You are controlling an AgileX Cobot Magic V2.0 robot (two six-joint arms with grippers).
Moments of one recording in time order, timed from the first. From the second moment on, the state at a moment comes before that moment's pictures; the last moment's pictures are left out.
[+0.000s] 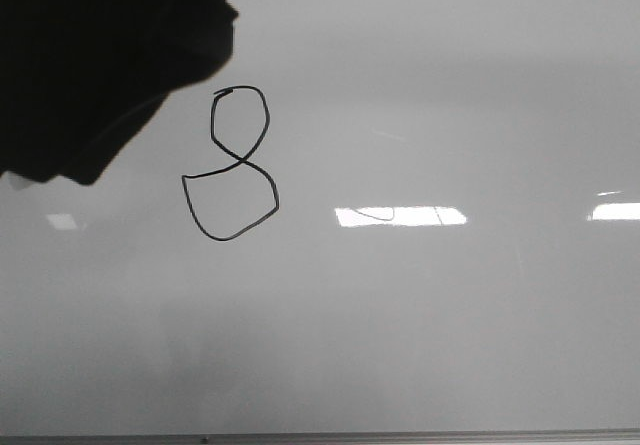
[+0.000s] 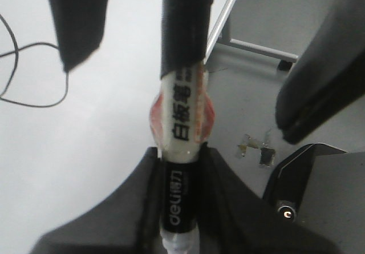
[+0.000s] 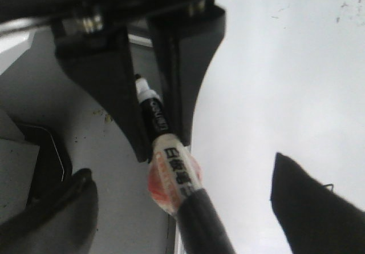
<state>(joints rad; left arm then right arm) -0.64 0.85 -0.62 -0.45 0.67 0.77 1.01 1.43 -1.22 0.23 0.64 -0.80</state>
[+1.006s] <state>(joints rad) 0.02 1.00 -0.46 -0.43 0.14 0.35 0.24 0.28 -0.38 0.23 0.58 -0.26</state>
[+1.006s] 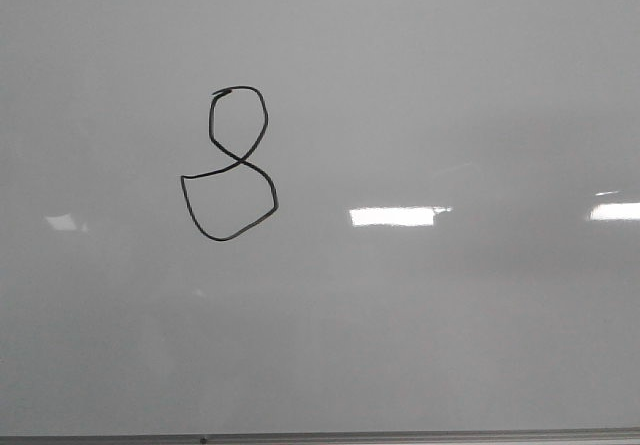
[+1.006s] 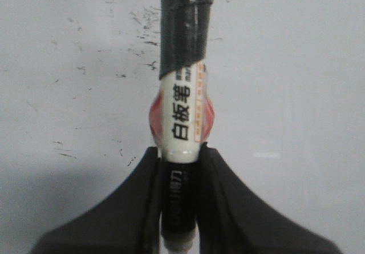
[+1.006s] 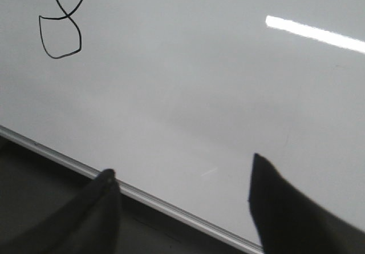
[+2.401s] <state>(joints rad) 0.02 1.48 -0.59 -0.39 -0.14 0.35 0.23 0.19 -0.36 0.23 0.57 -0.26</state>
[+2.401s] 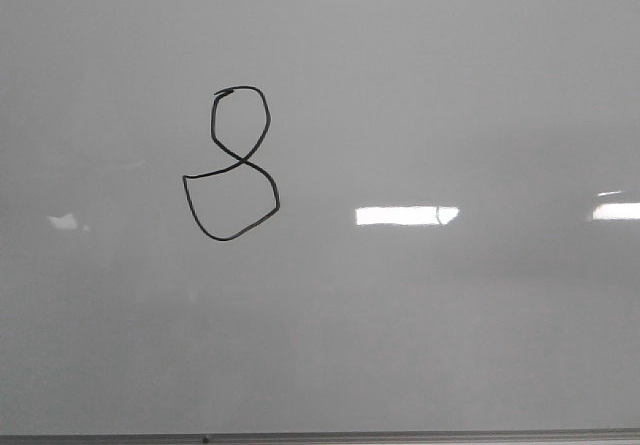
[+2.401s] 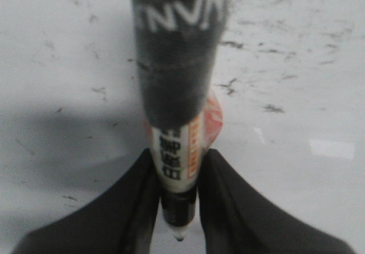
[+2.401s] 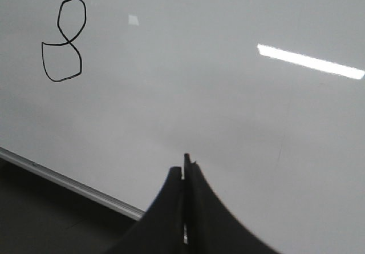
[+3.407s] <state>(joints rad) 0.10 0.92 -0.59 -0.31 0.19 0.36 0.23 0.19 -0.36 0.23 0.57 -0.26</state>
